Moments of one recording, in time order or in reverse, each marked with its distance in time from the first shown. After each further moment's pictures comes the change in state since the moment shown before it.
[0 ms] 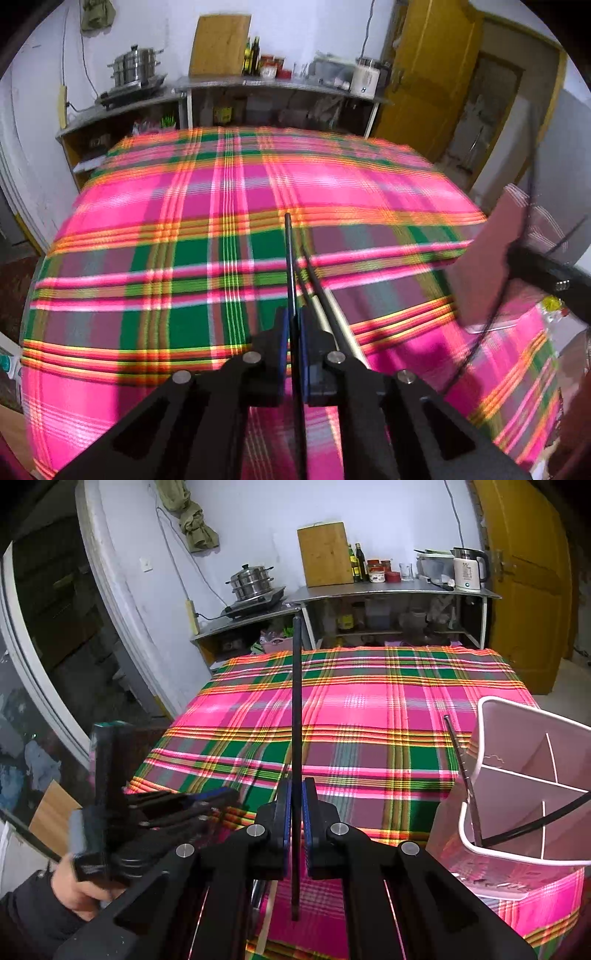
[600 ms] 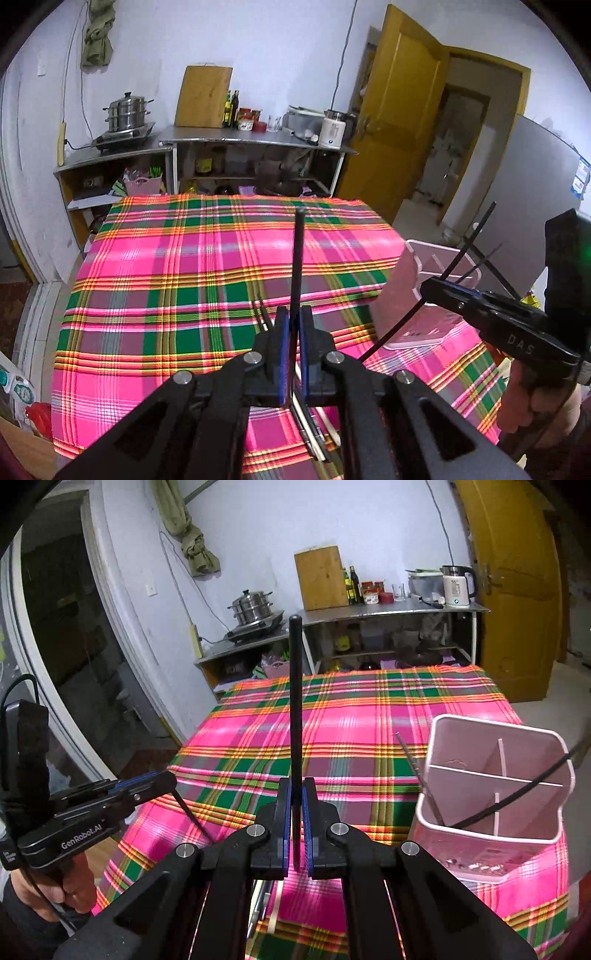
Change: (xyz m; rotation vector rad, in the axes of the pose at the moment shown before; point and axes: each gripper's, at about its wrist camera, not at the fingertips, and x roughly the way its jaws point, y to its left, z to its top) left arm -0.115 -0.029 0.009 0.021 -0.166 -0.091; right arm -0.064 -0.004 0.002 0.023 -0.097 0.006
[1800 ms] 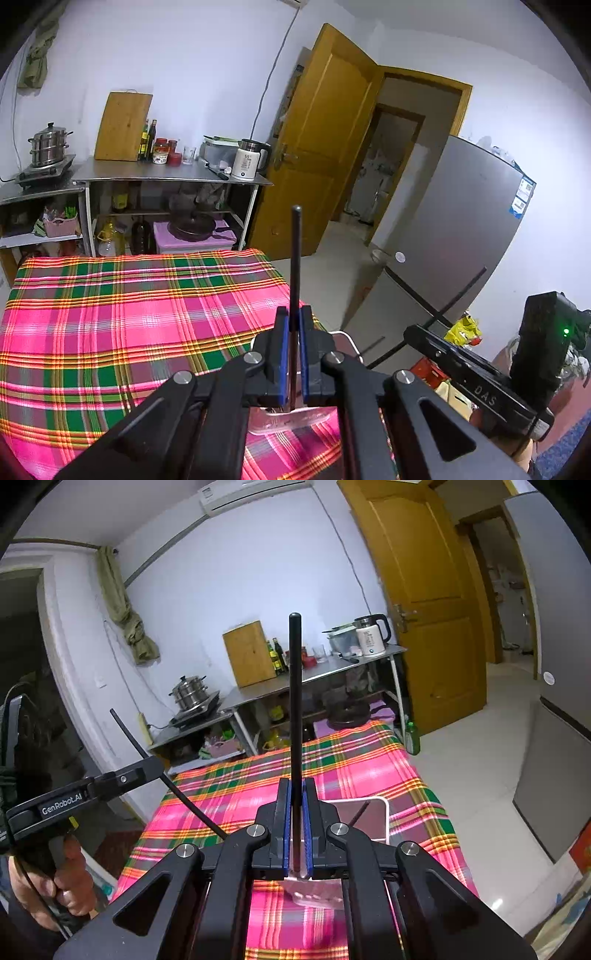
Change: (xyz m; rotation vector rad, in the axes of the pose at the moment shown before) left arm 0.031 -0.126 0.094 0.047 -0.084 -0.276; right arm -0.116 -0.103 0.035 0.180 -0.245 -0.181
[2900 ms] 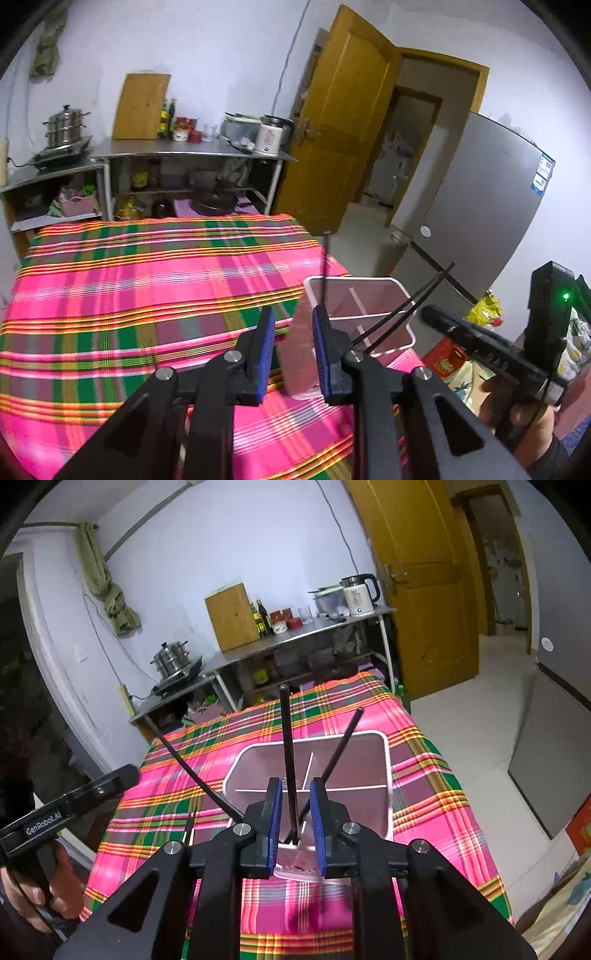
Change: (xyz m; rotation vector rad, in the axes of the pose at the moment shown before) left arm -0.004 0.041 -0.061 -0.002 0.056 0.084; right arm 0.032 -0.018 -0.047 0.015 0.118 -0.049
